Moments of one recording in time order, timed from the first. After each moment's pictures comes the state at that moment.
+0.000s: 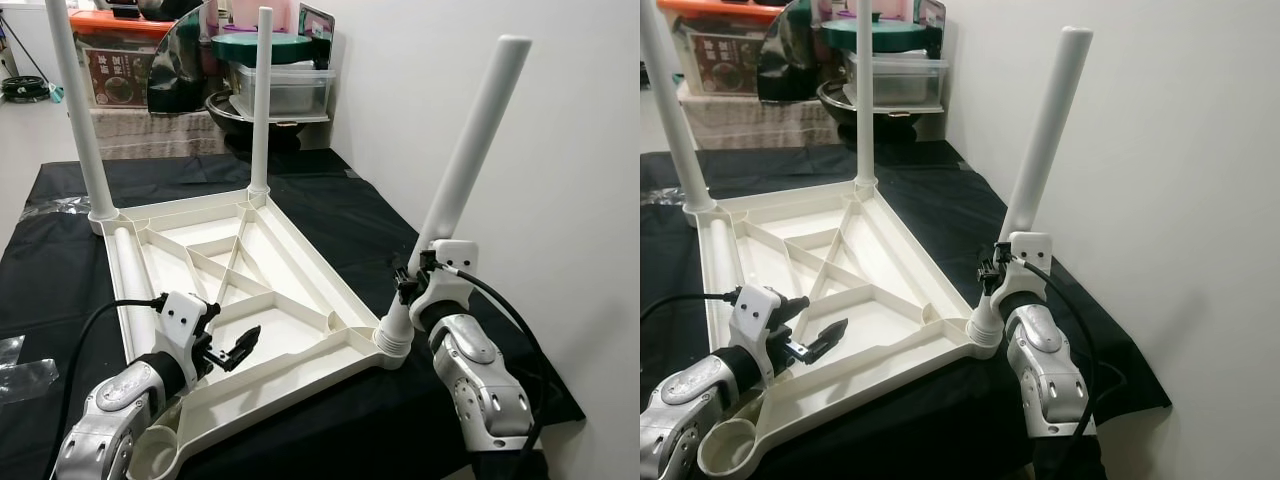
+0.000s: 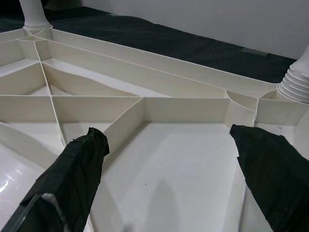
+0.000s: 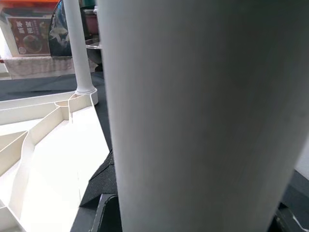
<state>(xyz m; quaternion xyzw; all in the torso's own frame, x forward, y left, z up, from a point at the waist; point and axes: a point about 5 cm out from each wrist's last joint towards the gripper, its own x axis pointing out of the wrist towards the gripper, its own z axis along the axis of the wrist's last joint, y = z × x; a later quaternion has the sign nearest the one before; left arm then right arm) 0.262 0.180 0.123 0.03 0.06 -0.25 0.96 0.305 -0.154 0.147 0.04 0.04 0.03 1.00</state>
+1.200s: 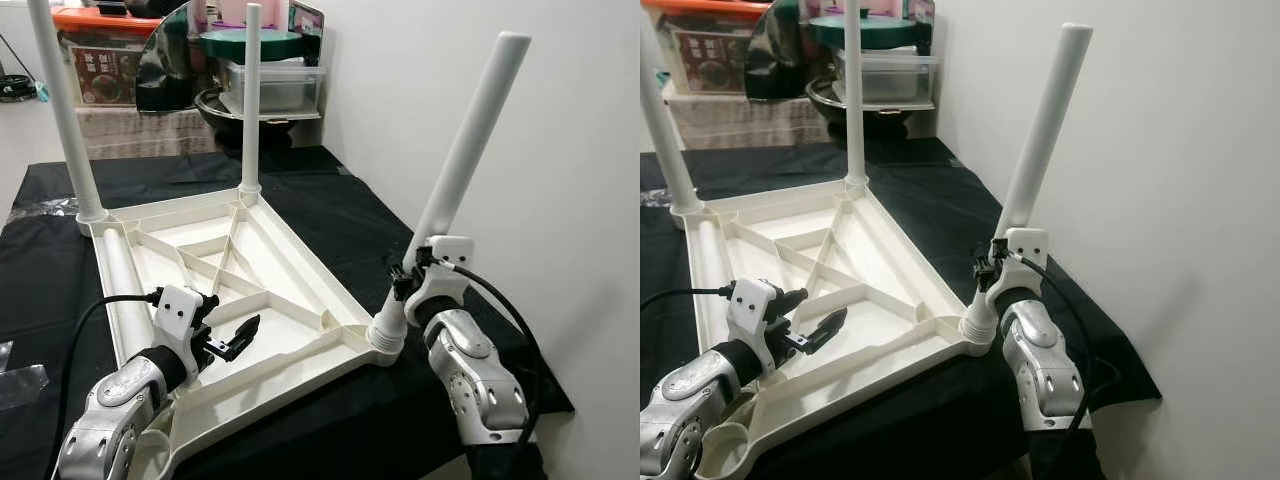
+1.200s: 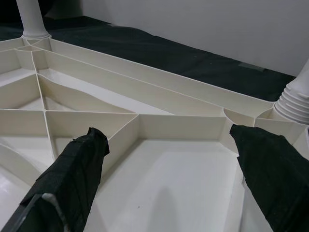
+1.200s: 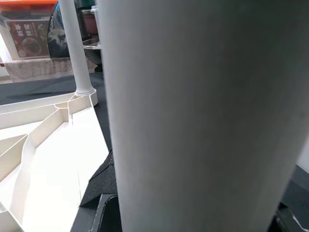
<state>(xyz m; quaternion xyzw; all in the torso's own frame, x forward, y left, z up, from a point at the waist) 0.266 0.180 0.128 0.01 0.04 -0.24 0.97 0.313 -0.147 0.154 0.06 0.04 0.04 1.00</state>
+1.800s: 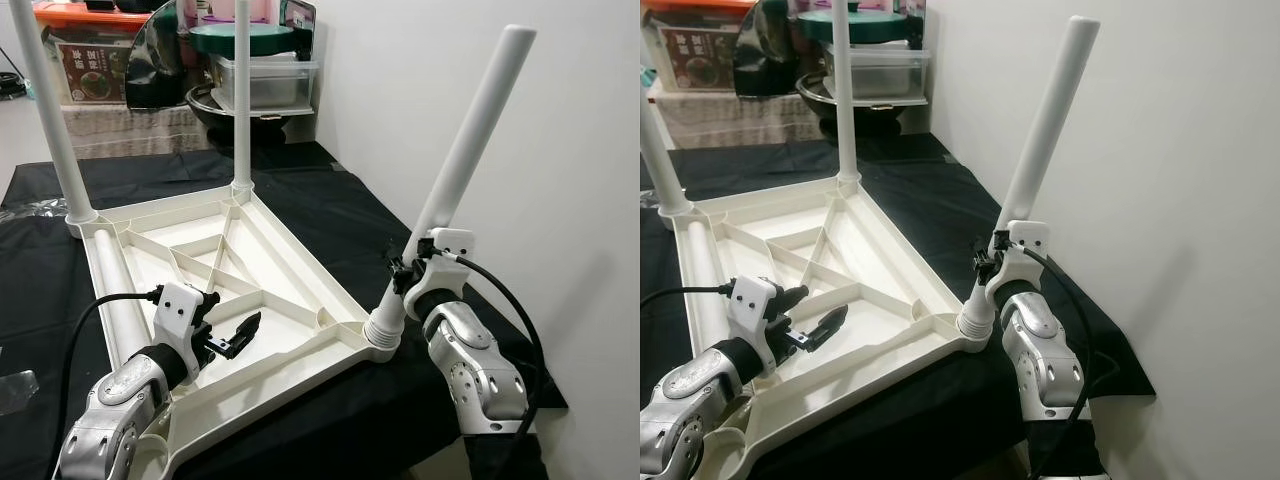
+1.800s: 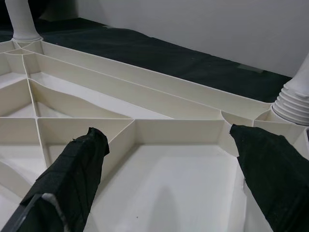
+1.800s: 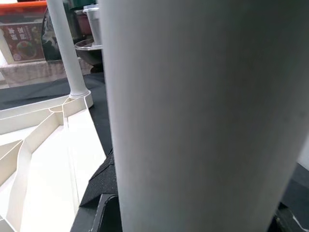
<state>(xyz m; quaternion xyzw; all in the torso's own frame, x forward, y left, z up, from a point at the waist) 0.267 0.179 0.130 0.01 0.03 -0.24 0.97 0.316 -0.148 0.160 0.07 0.03 0.04 1.00</state>
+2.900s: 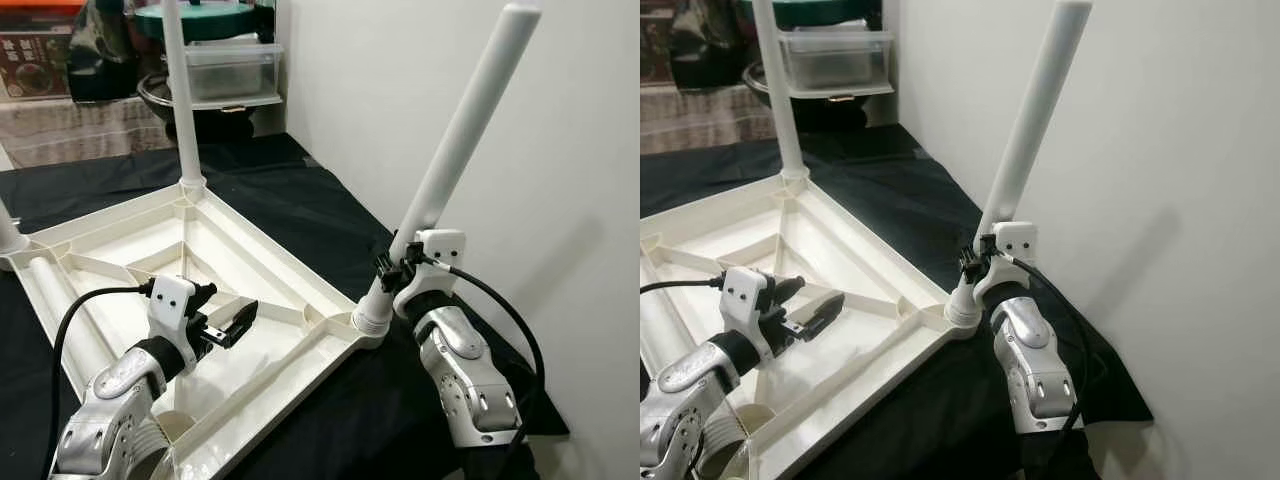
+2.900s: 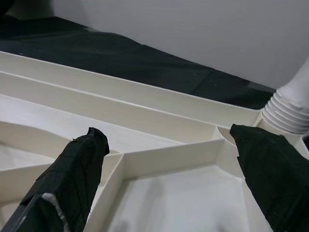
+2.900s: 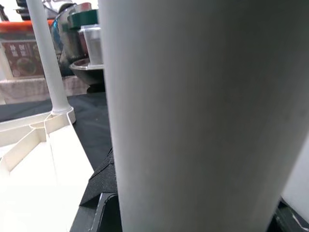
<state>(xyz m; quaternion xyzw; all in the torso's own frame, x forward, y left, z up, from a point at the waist) 0.271 0.181 0.138 -0.01 0.01 -0.24 0.97 0.309 -0.130 0.171 0.05 -0.05 0.11 0.99</state>
